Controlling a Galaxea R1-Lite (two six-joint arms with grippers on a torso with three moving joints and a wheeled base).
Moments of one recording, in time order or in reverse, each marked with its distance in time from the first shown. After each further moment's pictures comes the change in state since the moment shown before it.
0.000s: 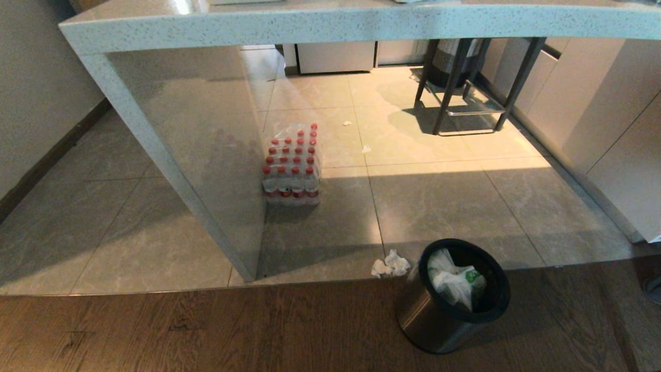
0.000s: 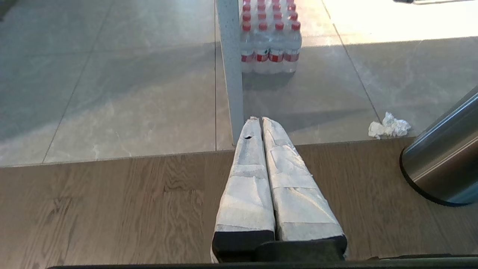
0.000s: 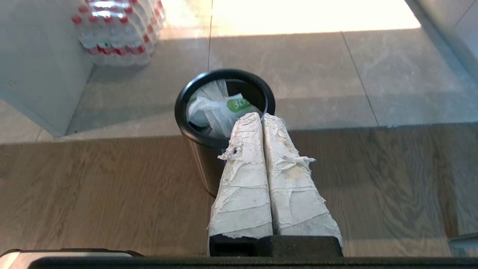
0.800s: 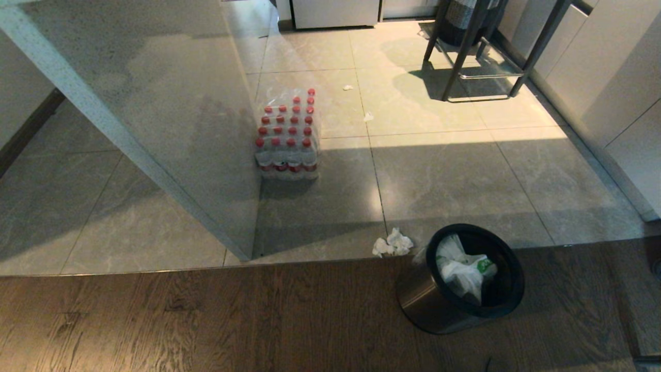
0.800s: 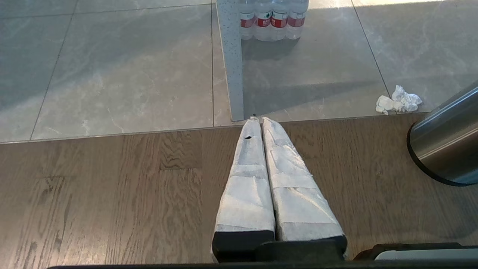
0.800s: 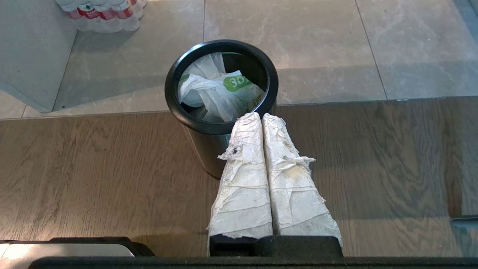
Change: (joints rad) left arm 0.000 0.000 0.000 -0.001 0.000 -0.002; right arm 0.000 0.000 0.000 0.000 0.000 0.000
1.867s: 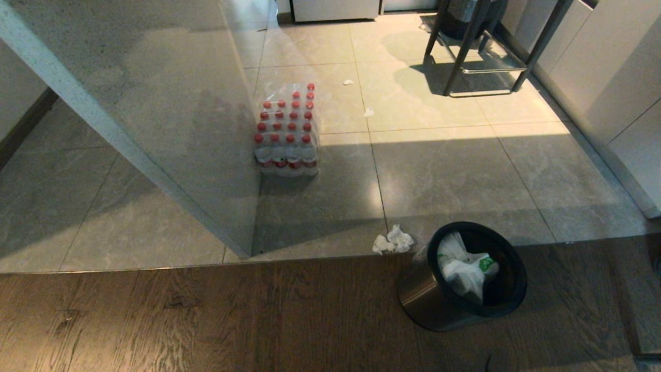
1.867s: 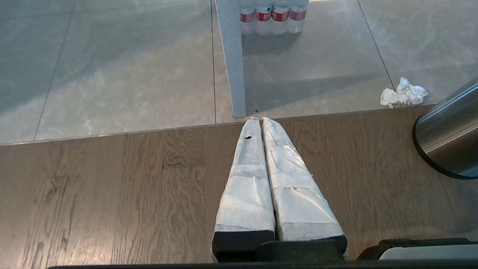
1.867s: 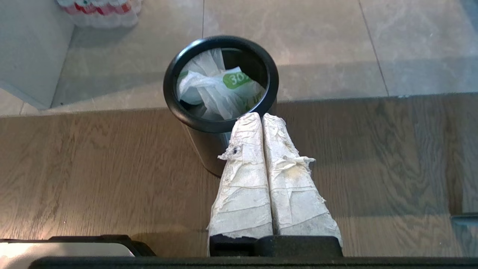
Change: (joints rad) left arm 0.000 0.000 -0.002 0.003 0.000 0.024; right arm 0.000 0.000 0.000 0.000 0.000 0.000
